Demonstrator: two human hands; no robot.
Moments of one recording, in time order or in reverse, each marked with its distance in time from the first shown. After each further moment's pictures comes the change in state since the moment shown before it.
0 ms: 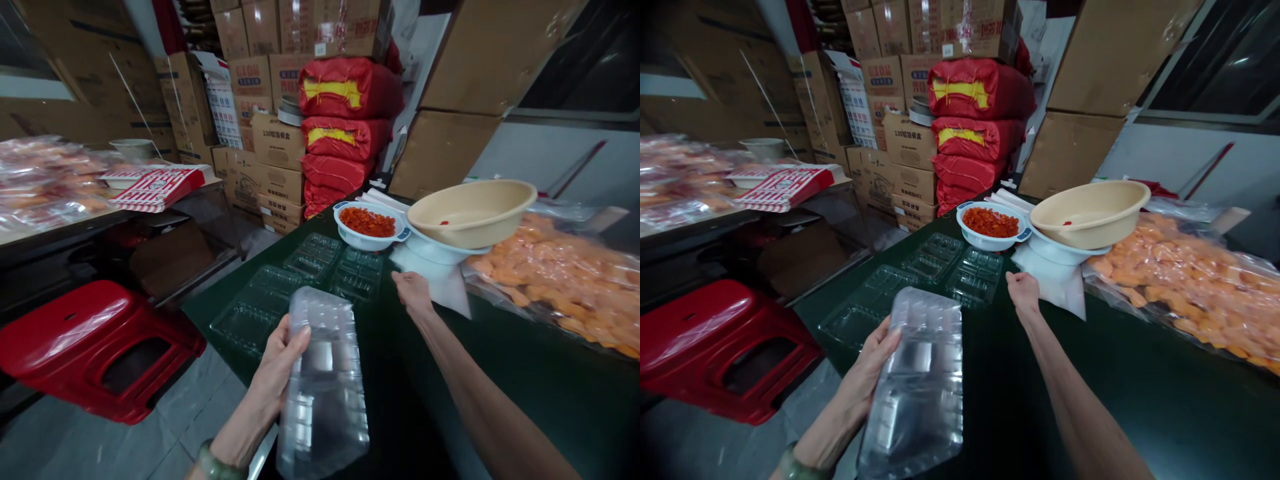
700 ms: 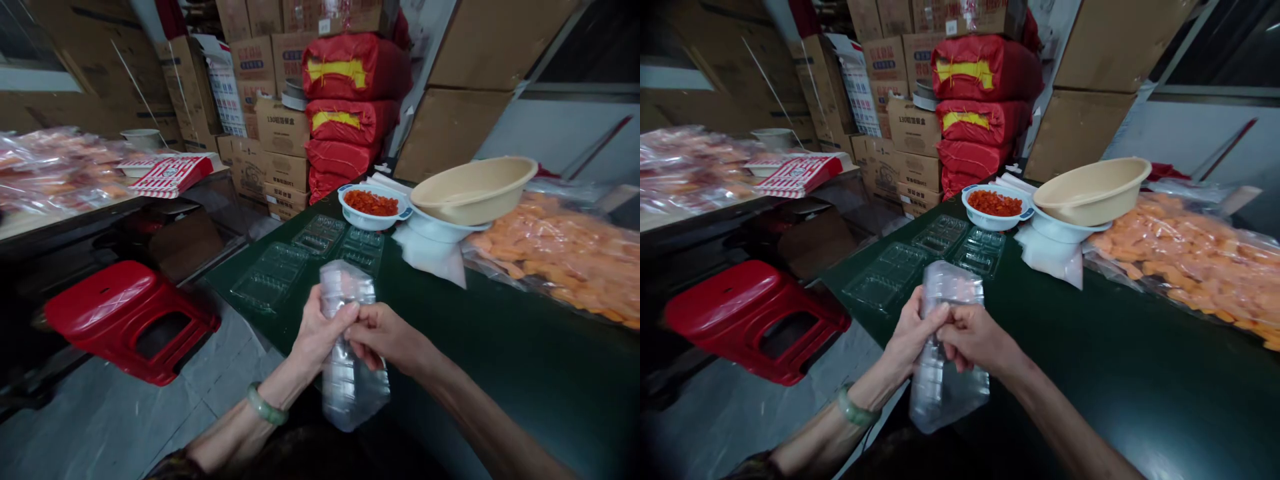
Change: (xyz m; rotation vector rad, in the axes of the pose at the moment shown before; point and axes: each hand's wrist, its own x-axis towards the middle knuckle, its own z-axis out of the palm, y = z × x) left_hand -0.029 -0.023 0.027 0.170 -0.183 0.177; right_hand -0.174 -0.014 0.009 -0.073 -0.891 -0.128
